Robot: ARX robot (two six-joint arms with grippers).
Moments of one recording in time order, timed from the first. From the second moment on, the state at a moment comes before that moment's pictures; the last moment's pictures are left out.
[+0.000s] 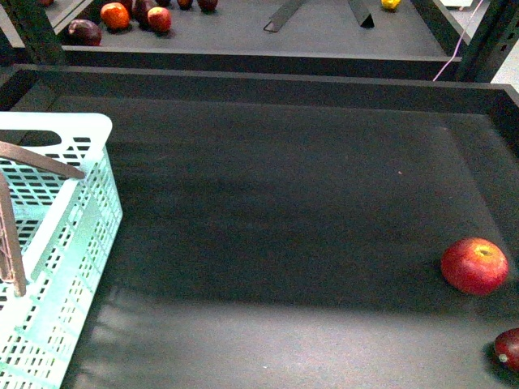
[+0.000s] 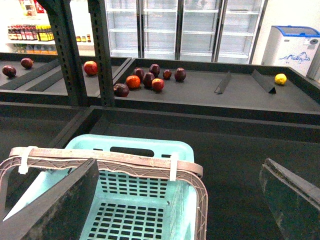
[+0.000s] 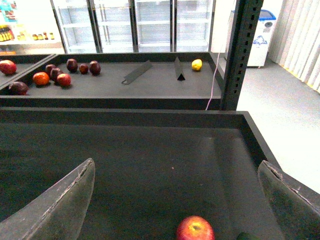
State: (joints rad) left arm 0.00 0.01 0.02 0.00 0.00 -0.01; right arm 0.00 0.00 0.02 0.00 0.00 0.00
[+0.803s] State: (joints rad) left arm 0.00 0.01 0.02 0.00 0.00 -0.01; right arm 0.00 0.00 0.02 0.00 0.00 0.00
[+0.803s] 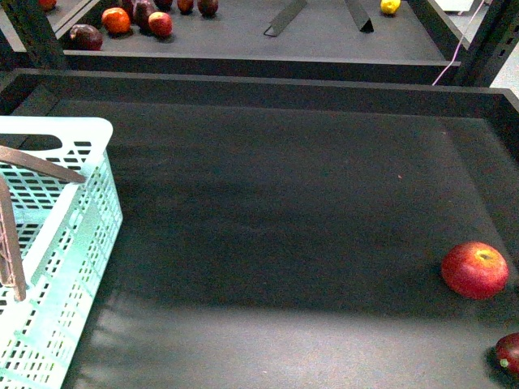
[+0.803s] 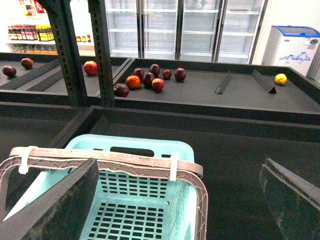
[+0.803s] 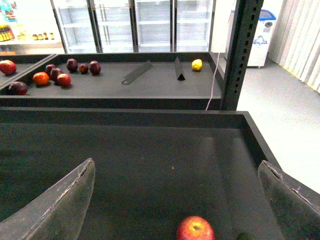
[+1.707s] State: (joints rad) left arm 0.20 1.49 0.56 0.30 -0.01 -1.09; right arm 0.00 0.00 0.02 0.00 0.00 0.00
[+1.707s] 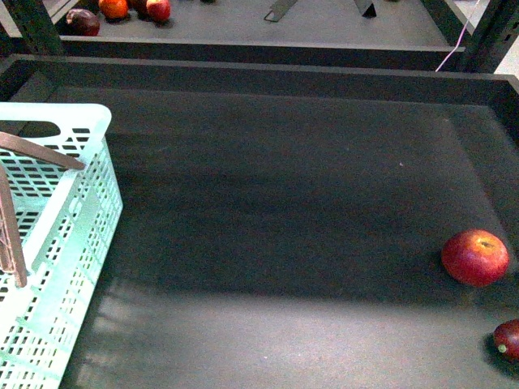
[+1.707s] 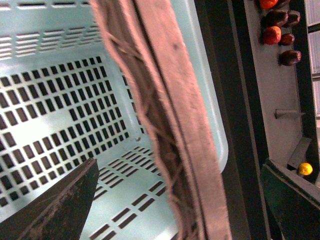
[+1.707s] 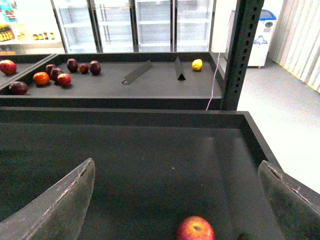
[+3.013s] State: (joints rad) left arm 0.11 1.67 0.69 0.26 -0.06 -1.27; right arm 0.00 0.00 0.02 0.00 0.00 0.00
